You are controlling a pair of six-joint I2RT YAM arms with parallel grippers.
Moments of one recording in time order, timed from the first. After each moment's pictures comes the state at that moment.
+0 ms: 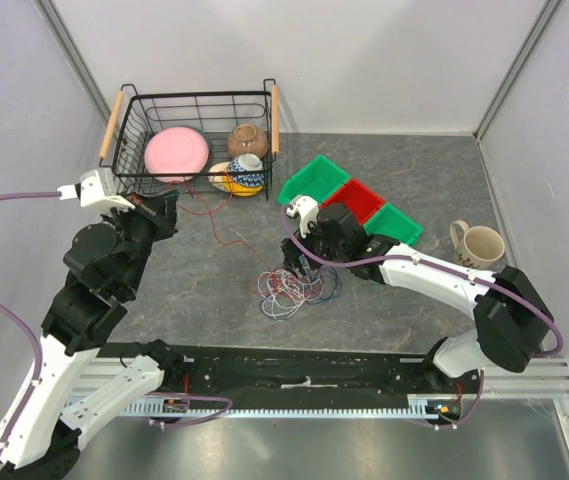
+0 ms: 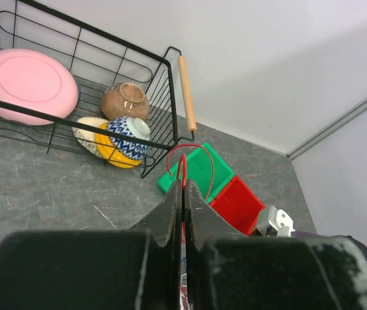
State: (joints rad) left arm -0.57 0.67 1.13 -0.47 -0.46 -0.54; right arm 0.80 1.46 0.95 -0.08 -0.16 0.06
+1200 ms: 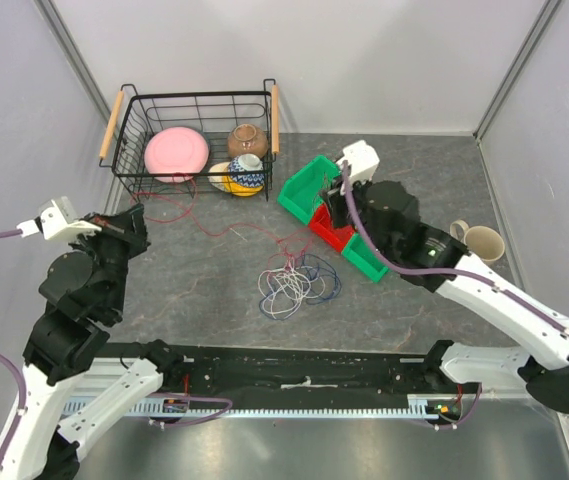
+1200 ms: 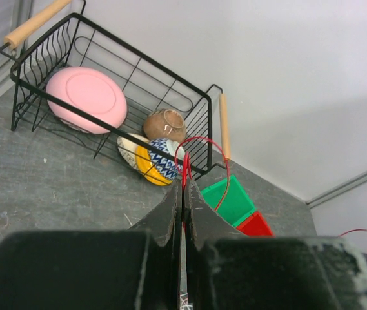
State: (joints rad) left arm -0.57 0.53 1.12 -0.54 -0.67 -0.57; right arm 0.87 1.17 1.19 -0.26 0.33 0.11
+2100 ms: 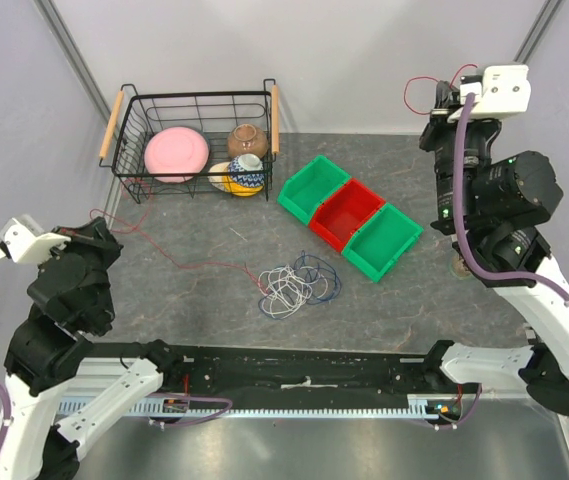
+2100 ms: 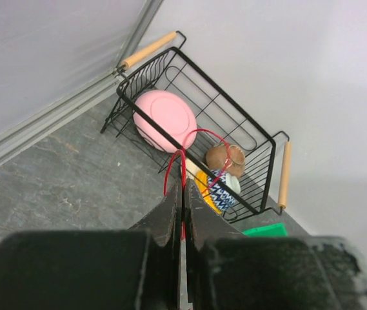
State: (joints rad) left arm -0.57 0.55 1.22 -0.79 -1.00 -0.71; right arm 0.86 1.14 1.69 -0.01 0.84 -0.45
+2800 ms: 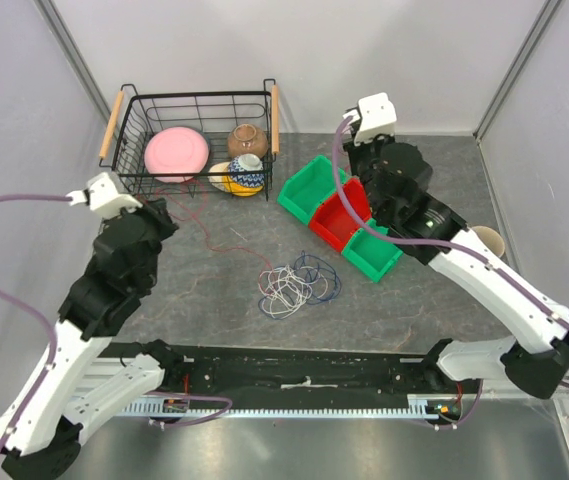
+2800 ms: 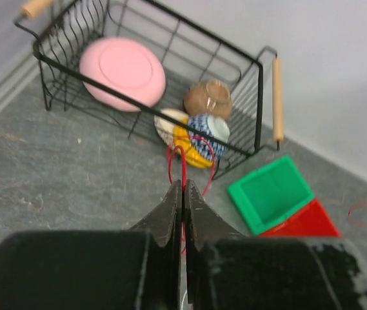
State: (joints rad) left arm -0.57 0.70 1.10 -0.54 -0.76 -0.56; right arm 0.77 1.26 1.44 -0.09 0.65 -0.25
